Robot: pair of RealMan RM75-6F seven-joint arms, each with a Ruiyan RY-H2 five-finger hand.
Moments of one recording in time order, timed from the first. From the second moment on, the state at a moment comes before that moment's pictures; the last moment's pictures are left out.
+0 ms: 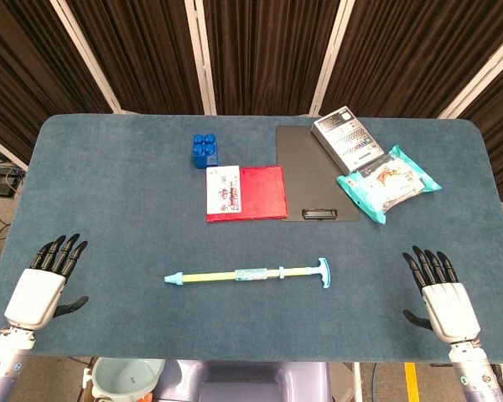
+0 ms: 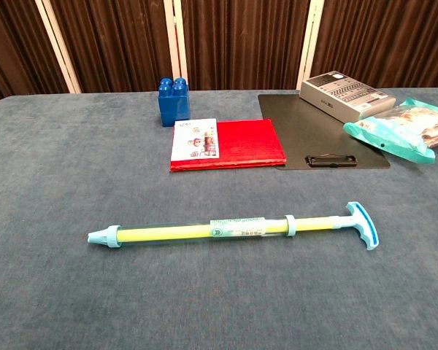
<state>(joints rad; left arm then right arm) -0.16 -1.32 0.02 -1.42 1.67 1.49 0.22 0.11 -1.23 0.00 -1.53 -1.60 1.45 -0.19</state>
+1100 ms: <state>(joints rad) -0.35 -1.96 -0.07 -1.00 1.87 1.49 0.46 0.22 -1.19 0.06 -1.53 -1.49 1.27 -0.08</state>
